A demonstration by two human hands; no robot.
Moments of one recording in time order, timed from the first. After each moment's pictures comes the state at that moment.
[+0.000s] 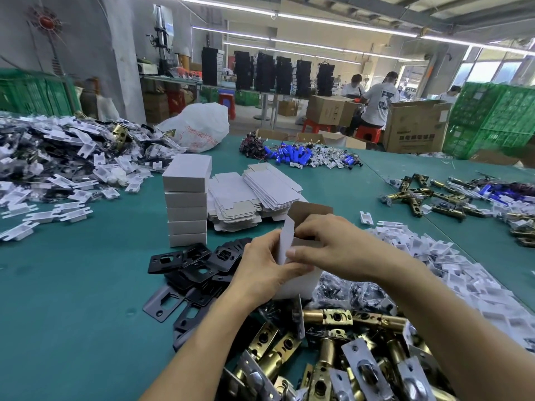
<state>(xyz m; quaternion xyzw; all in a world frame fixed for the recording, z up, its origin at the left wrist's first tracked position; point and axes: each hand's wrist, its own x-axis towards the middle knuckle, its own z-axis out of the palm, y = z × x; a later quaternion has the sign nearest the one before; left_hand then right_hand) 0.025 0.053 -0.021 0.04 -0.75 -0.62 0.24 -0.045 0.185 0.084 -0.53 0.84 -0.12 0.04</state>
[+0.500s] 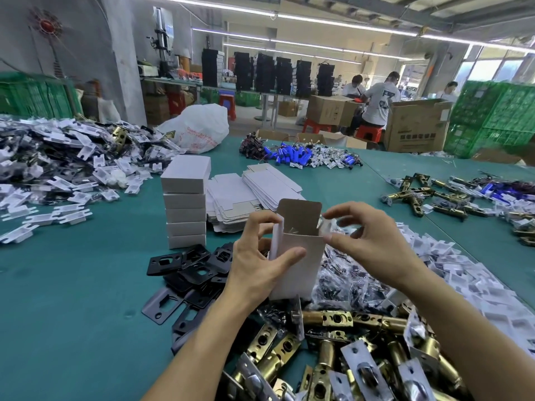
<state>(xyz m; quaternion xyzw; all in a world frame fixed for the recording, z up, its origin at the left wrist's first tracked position) 0.029 0.053 -0.018 0.04 -0.73 -0.57 0.38 -0.072 0.221 0.059 -0.42 0.80 -0.43 -0.03</state>
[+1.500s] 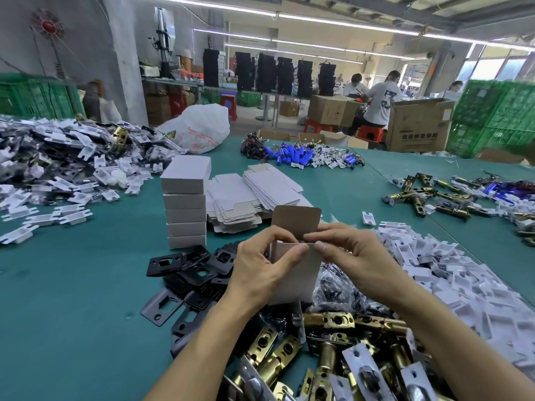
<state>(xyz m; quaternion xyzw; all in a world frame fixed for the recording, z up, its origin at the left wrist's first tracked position) 0.028 0.058 -0.020 0.03 -0.74 -0.54 0.39 -0.067 0.215 0.035 -0.45 0.75 -0.48 0.08</state>
